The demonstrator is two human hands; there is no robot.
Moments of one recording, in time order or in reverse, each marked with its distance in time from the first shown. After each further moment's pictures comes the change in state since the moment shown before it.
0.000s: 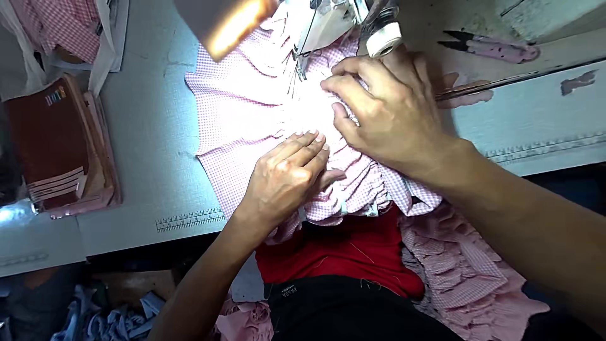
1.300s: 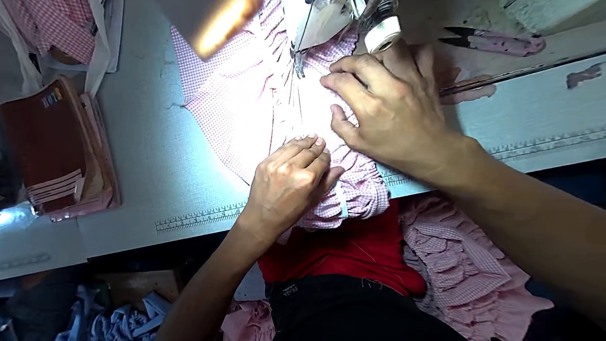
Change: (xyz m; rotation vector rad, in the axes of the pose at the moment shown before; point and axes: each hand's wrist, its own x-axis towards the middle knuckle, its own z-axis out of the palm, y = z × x) left_hand 0.000 0.012 0.001 0.002 0.006 -0.085; right_hand 0.000 0.000 -0.002 -0.003 -0.016 -0.006
